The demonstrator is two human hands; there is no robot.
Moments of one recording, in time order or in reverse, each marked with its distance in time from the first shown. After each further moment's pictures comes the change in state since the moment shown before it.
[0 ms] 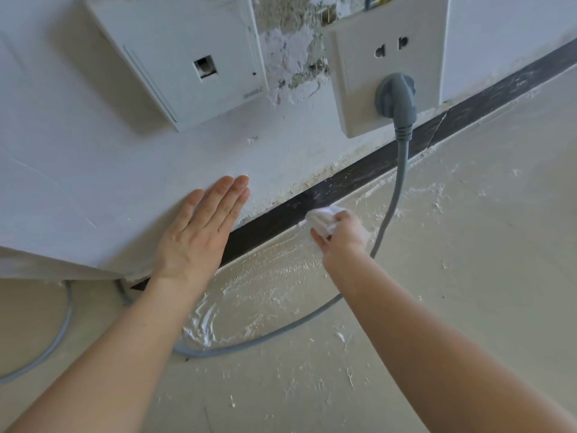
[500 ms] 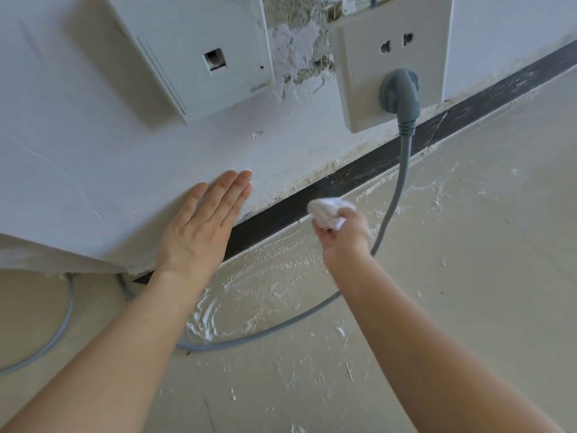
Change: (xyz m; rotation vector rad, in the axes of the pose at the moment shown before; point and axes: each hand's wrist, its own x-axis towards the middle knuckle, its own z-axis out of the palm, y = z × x) left_hand -0.001 -0.002 -0.009 0.046 -0.050 -0.009; right_hand -0.015 -0.001 -0.004 0.240 -0.035 0.023
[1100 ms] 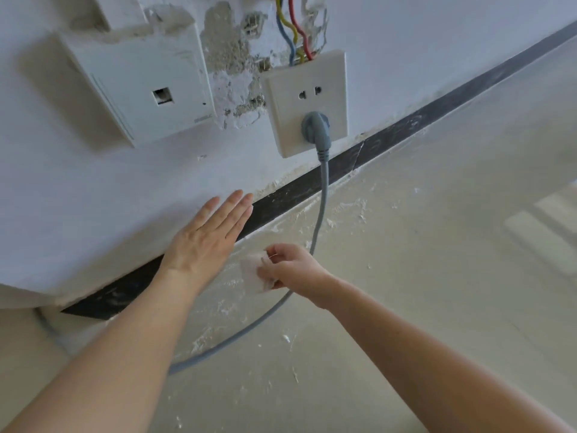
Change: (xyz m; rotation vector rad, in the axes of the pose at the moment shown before) left_hand 0.047 0.033 -0.041 -0.209 -0.081 0.278; right_hand -0.028 -0.026 -0.047 -1.354 -0.446 -0.258
